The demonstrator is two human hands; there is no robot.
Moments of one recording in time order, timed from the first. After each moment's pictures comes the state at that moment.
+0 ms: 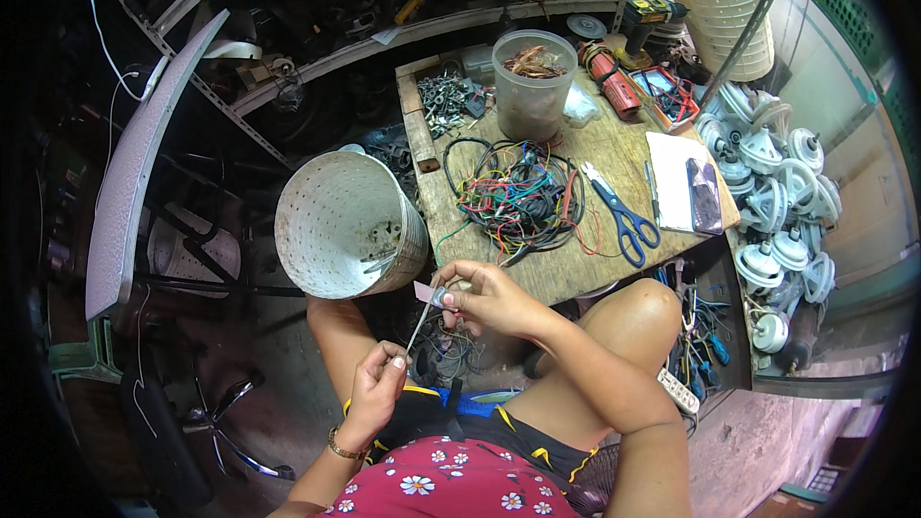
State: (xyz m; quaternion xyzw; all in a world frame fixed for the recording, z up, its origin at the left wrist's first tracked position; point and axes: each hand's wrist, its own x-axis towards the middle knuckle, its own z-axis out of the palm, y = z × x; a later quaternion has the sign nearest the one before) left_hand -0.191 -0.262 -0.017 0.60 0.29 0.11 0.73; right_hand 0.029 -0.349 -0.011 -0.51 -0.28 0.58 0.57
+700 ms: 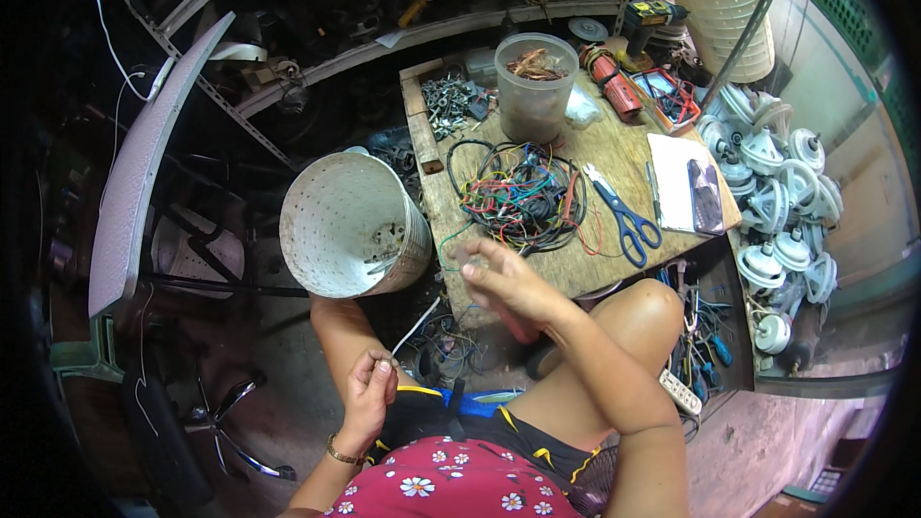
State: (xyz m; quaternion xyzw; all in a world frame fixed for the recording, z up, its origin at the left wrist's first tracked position) left_hand -0.212 -0.261 -0.020 0.55 0.32 0.15 0.76; right_hand 0.045 -0.359 -0.006 -0.51 -0.26 0.54 0.62
